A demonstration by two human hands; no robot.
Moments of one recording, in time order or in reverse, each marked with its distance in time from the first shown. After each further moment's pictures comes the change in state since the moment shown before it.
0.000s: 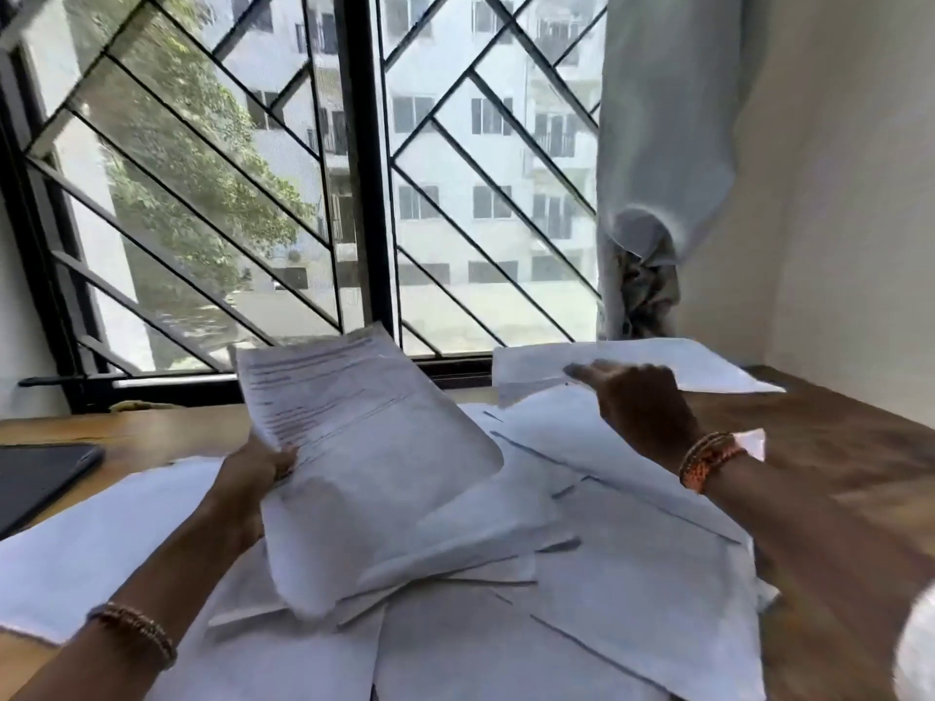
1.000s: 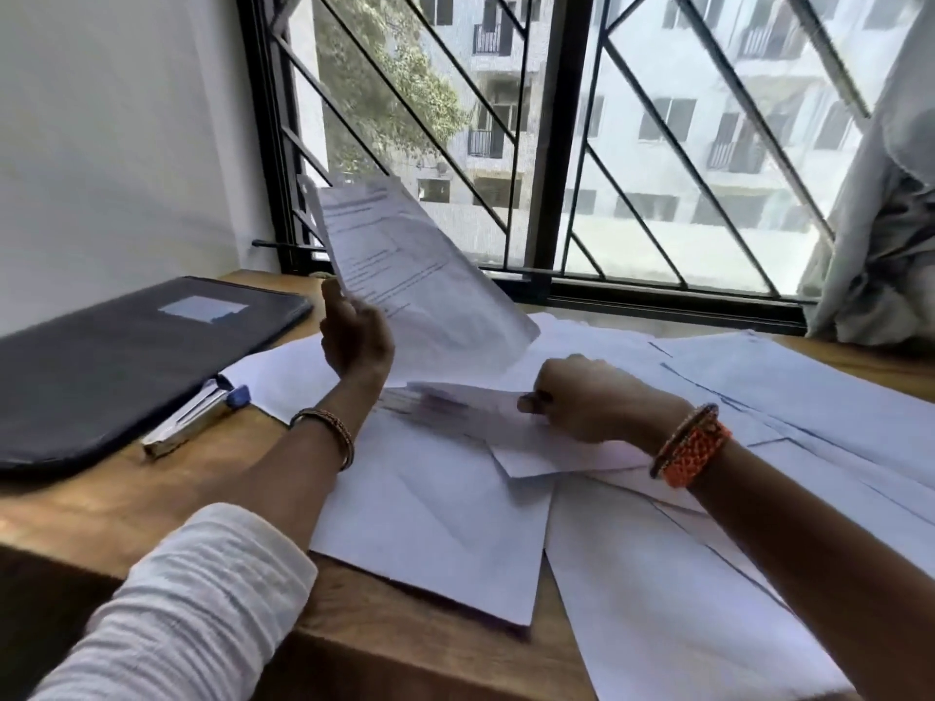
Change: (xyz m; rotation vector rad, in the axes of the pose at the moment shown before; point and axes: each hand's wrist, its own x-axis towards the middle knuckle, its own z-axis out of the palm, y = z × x) left_hand -0.011 0.016 -0.046 0.456 0.766 0.375; right_hand 0.035 -0.219 -0.030 0.369 -0.926 -0.122
